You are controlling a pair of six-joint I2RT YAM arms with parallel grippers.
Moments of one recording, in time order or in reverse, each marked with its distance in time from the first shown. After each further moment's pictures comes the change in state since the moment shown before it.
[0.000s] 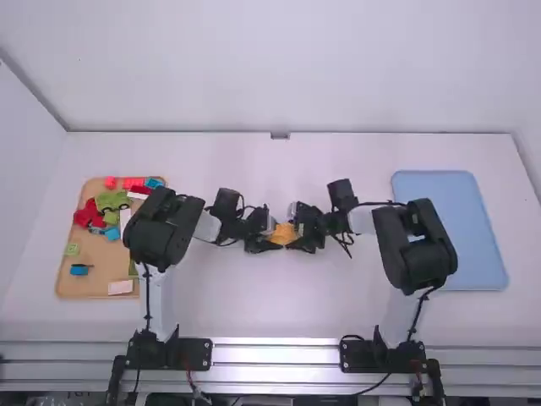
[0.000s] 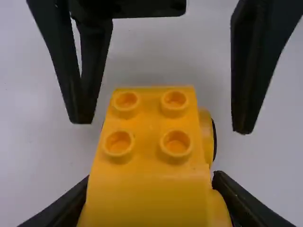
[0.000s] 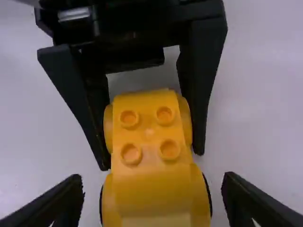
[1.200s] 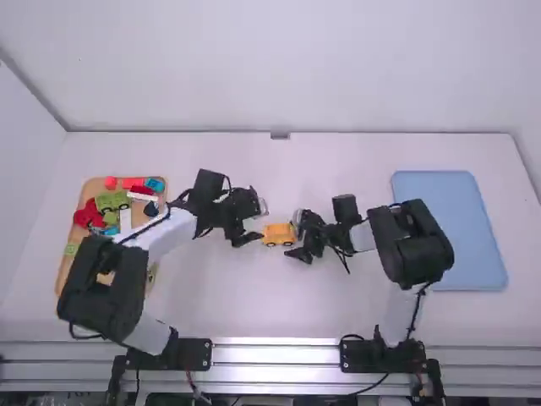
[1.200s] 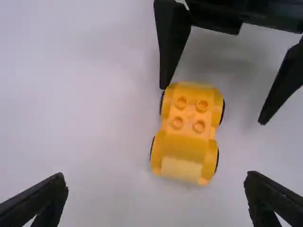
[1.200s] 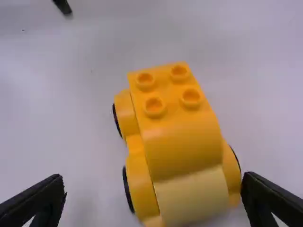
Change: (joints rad) left arm 0.023 -0.539 0.013 -0.594 -0.460 0.003; right arm -0.002 0.045 -0.196 0.478 -0.065 0.188
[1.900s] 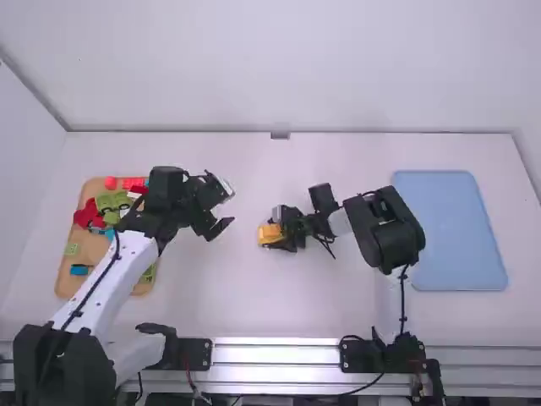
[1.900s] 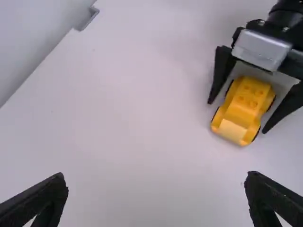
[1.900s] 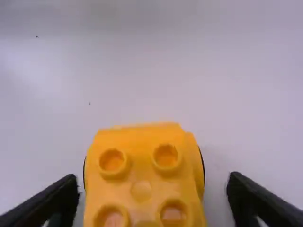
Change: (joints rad) left arm 0.142 -0.377 -0.025 -0.182 -0.193 -0.193; right arm 0.103 0.172 0.246 -0.111 -0.088 -0.131
